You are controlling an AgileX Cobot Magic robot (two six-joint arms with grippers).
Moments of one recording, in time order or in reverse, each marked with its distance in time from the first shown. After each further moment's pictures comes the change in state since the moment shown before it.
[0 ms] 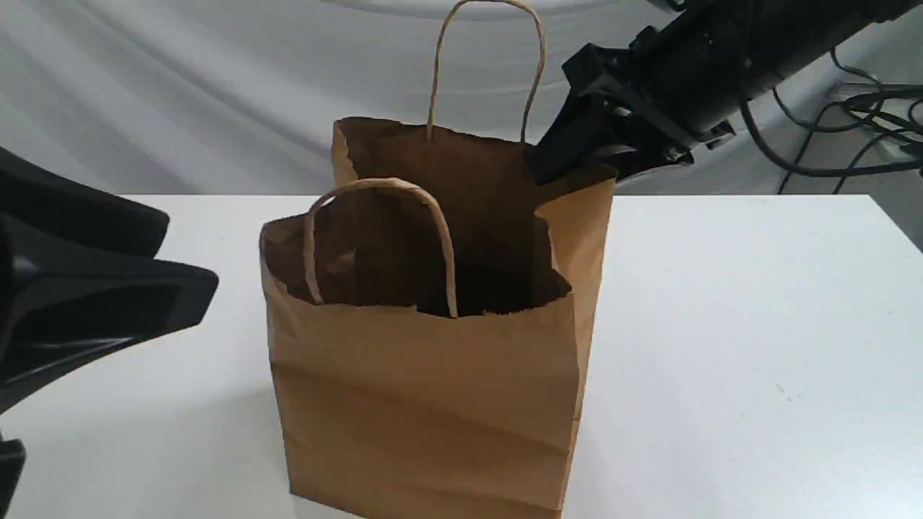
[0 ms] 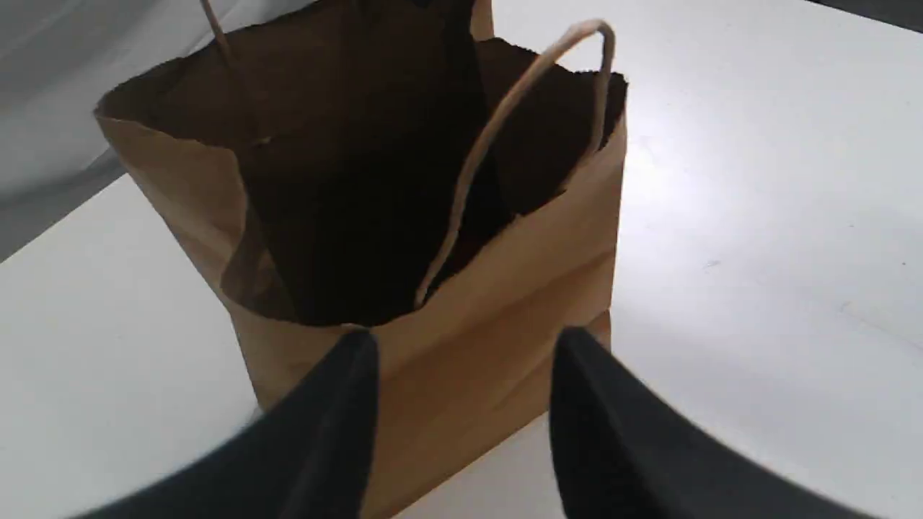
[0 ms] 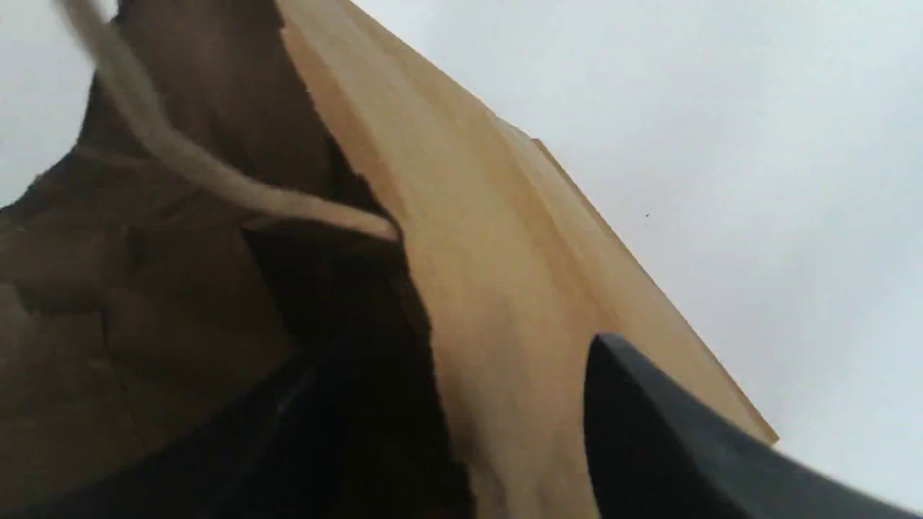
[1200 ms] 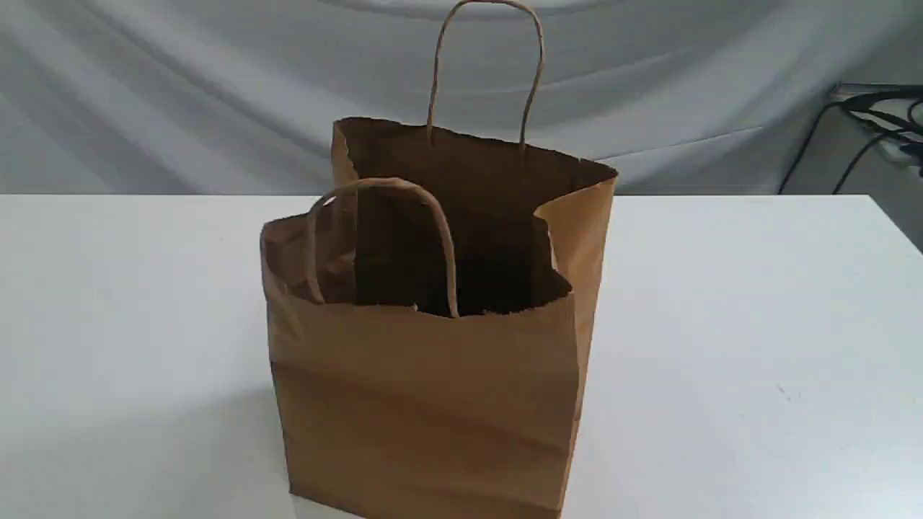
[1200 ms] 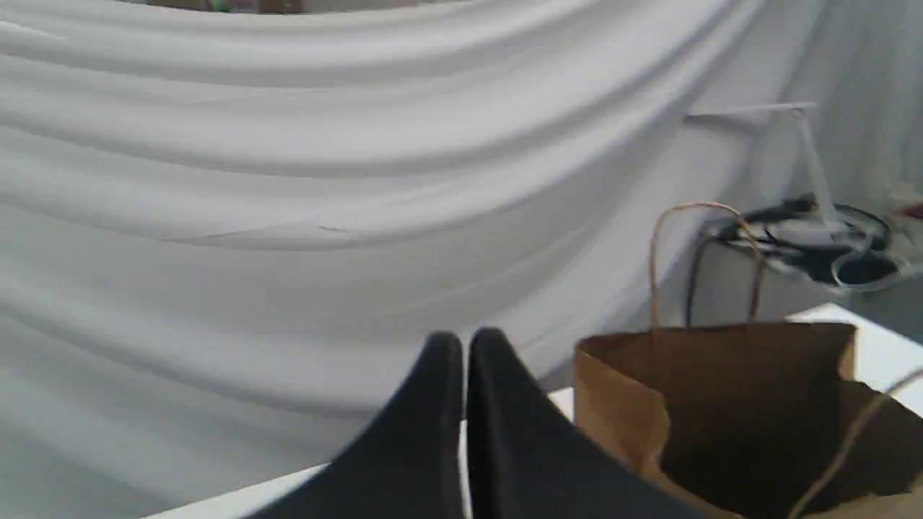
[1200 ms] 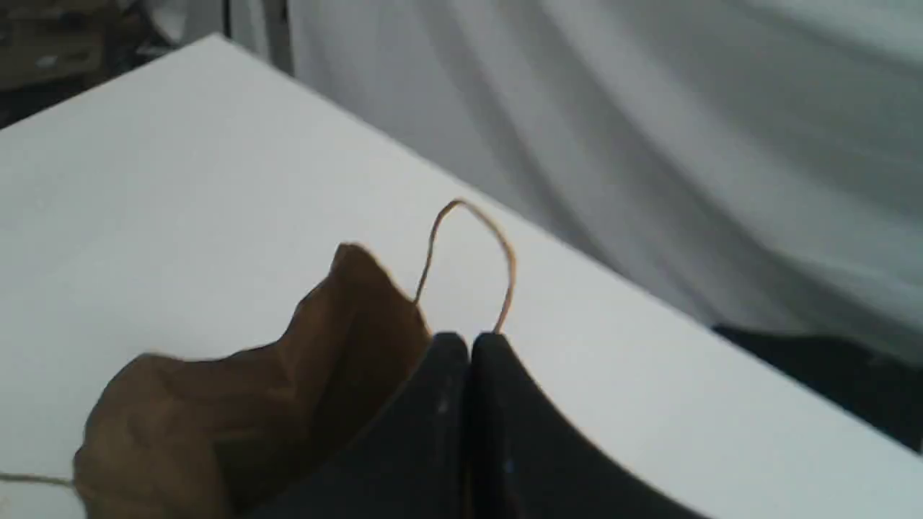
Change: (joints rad) left arm 0.000 -0.506 0.056 0.709 -0.025 -0.664; right arm 0.000 -0.631 0.249 -0.106 -0.421 -0.174
